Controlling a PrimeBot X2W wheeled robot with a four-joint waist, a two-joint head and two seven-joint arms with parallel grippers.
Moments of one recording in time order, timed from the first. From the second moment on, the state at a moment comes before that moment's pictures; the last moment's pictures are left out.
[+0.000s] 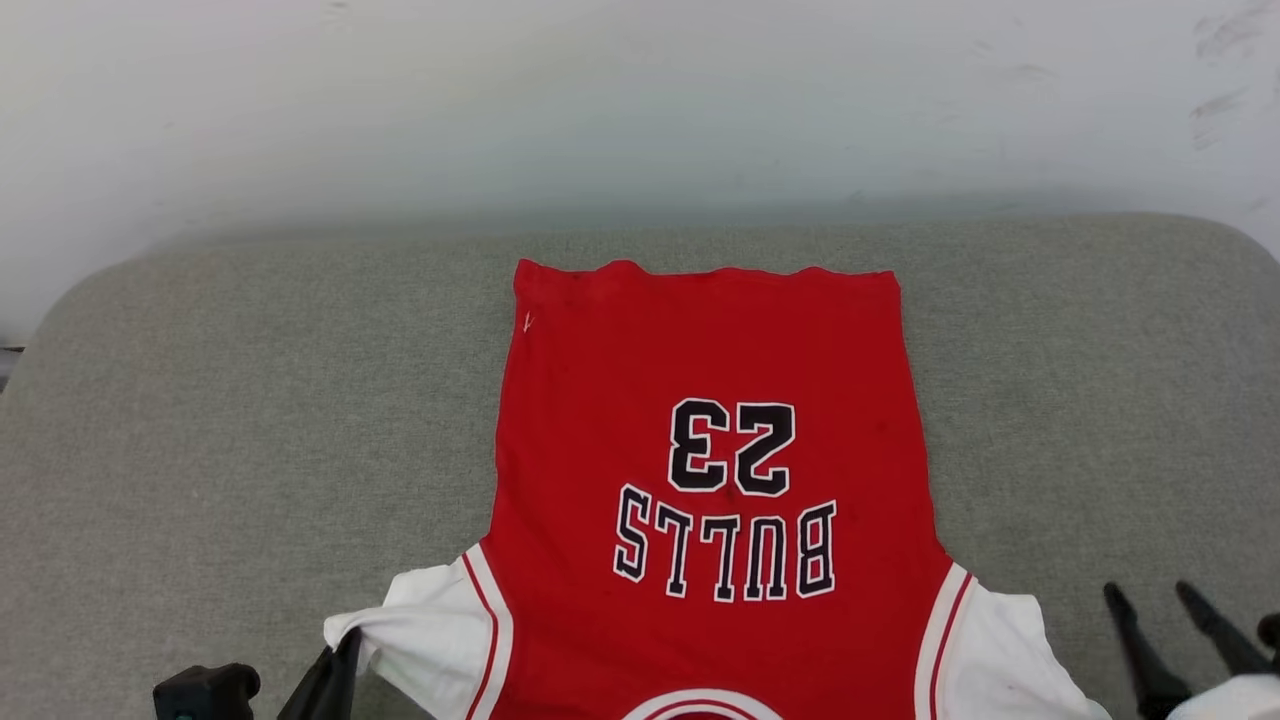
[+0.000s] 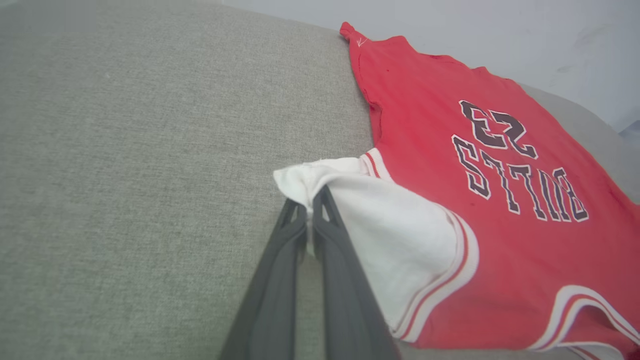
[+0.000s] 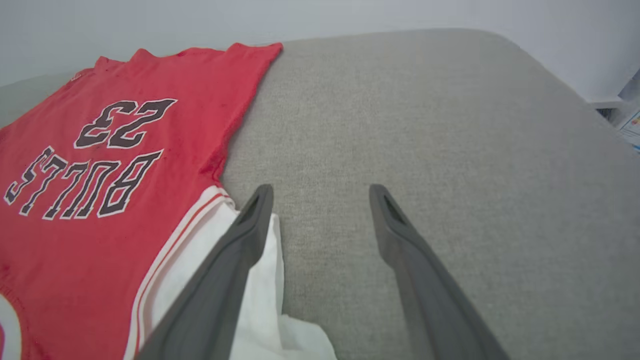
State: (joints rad) left arm 0.09 0.51 -0.42 0.18 -0.83 0.11 -0.26; right arm 0.13 -0.29 -0.05 0.21 0.38 0.13 -0.04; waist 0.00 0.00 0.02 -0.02
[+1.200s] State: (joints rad) left arm -0.21 0.30 -0.41 0.03 -0.59 -0.02 -0.26; right arm -0.97 -0.58 0.02 0.37 0.39 0.13 1.07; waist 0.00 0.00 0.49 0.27
